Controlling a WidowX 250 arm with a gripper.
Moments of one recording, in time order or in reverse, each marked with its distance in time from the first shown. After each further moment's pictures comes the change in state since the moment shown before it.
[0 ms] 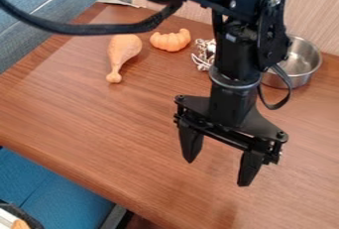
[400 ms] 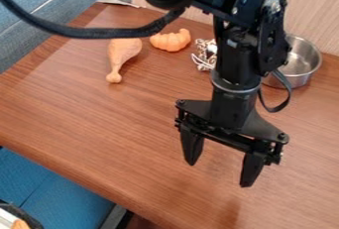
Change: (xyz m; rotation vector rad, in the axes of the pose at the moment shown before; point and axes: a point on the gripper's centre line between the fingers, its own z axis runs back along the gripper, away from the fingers) arm 0.004 -0.002 -0.005 -0.005 -0.011 0.053
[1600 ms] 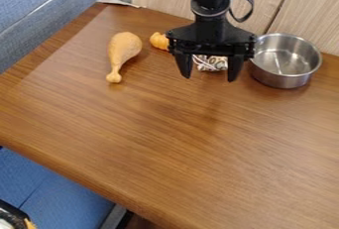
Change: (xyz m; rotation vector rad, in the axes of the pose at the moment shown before) arm 0.124 0.072 0.016 0.008 -0.324 0.276
